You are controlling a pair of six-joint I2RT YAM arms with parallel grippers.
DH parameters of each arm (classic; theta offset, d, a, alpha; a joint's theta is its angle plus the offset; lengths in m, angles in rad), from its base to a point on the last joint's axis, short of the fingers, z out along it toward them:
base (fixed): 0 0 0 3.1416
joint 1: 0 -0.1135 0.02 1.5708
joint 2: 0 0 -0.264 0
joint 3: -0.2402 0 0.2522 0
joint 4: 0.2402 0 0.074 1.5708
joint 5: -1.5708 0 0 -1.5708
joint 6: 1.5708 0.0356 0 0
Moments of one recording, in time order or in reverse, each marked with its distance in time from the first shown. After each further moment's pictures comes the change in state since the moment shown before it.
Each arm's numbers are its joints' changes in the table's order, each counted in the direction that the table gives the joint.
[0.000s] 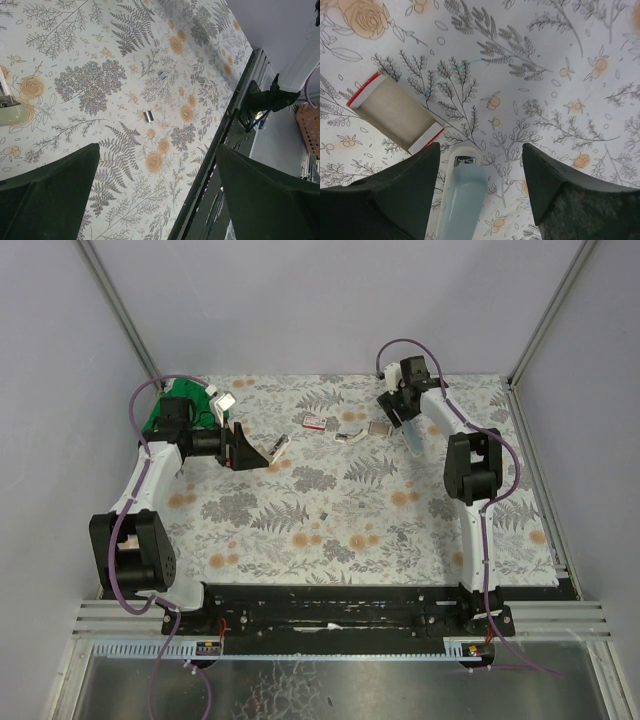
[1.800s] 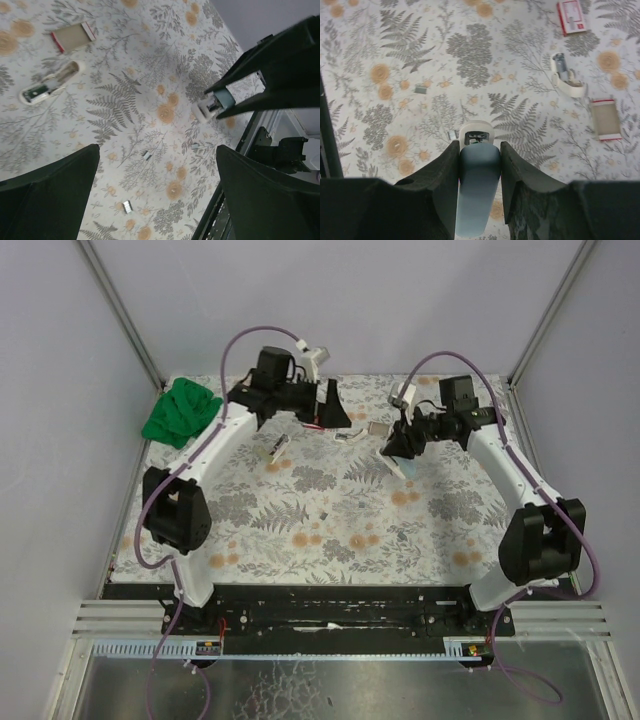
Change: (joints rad) left arm 0.468 0.329 -0.541 -0.170 0.433 -0.428; right arm 0.018 -0.791 0.674 0.056 0.808 -0.239
